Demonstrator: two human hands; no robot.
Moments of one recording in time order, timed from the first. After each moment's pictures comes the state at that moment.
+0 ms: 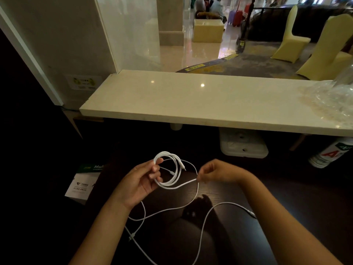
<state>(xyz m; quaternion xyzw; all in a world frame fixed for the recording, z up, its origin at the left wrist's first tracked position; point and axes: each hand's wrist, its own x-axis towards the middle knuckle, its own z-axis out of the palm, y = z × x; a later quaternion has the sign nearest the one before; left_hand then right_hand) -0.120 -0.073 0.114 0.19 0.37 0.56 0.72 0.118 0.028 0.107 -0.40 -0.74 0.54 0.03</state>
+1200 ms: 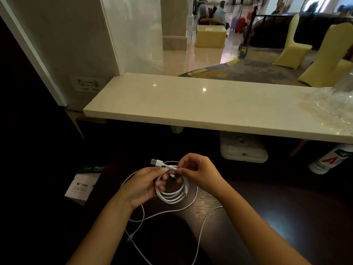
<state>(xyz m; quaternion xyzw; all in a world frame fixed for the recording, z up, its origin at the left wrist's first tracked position) -0.101 -0.074 0.129 0.26 0.47 0.47 0.69 0.067 -0.014 0.128 -0.36 -0.69 0.55 0.30</state>
